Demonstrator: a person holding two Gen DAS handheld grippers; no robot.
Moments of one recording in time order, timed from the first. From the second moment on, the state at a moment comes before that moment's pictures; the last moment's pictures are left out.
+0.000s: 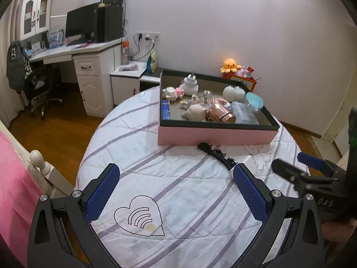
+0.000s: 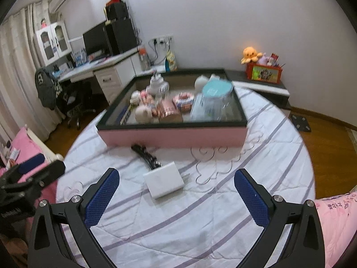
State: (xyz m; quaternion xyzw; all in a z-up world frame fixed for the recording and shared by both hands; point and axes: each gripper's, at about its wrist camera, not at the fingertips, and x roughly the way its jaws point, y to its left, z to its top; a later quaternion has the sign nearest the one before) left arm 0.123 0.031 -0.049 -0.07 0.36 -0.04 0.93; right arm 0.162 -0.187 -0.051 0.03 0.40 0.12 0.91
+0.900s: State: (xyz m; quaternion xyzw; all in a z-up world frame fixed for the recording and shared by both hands) left arm 0.183 -0.003 -0.095 -0.05 0.42 -0.06 0.90; right arm 0.204 -0.205 -0.104 0.01 0.45 0.13 0.88
